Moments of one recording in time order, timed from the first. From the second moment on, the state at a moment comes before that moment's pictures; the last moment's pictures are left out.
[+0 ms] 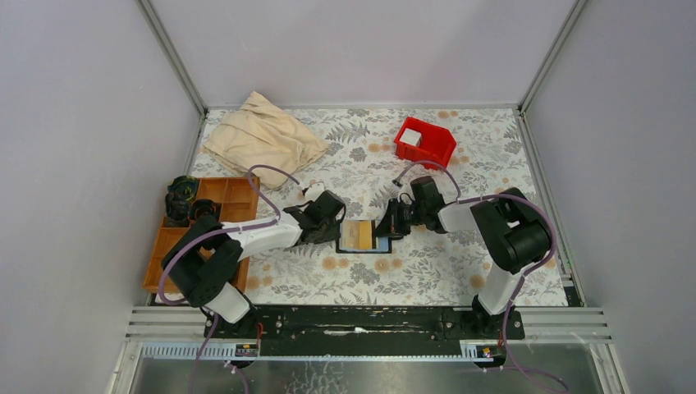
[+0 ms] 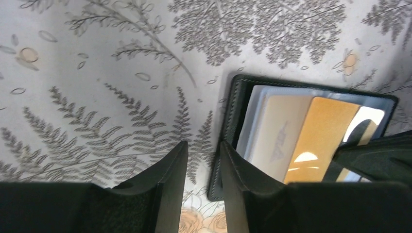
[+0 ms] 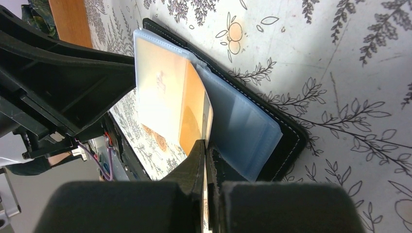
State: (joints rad) left arm -0.75 1.58 0.76 -0.29 -0.22 -0.93; right arm 0.45 1.78 0.69 0.23 -0.70 0.62
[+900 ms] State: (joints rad) left arm -0.75 1.56 0.70 -0.14 -0.21 -0.98; right arm 0.48 1.78 0.70 0.22 -0.70 0.63
